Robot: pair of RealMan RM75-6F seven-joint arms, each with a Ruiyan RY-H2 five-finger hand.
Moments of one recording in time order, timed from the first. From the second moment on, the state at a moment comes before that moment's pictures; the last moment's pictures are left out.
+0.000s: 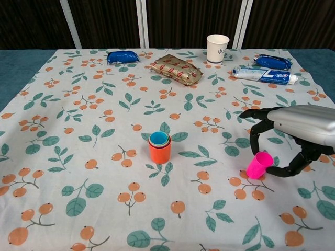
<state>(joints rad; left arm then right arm) -0.15 -1.20 -0.11 -1.61 1.44 1.51 0.17 0.58 -1.38 -0.03 -1.84 -1.15 1.08 -0.51</state>
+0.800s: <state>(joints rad) -0.14 -1.19 -0.11 -1.61 1.43 1.51 0.17 0.84 -1.33 0.20 -1.99 -0.84 0.94 -0.63</state>
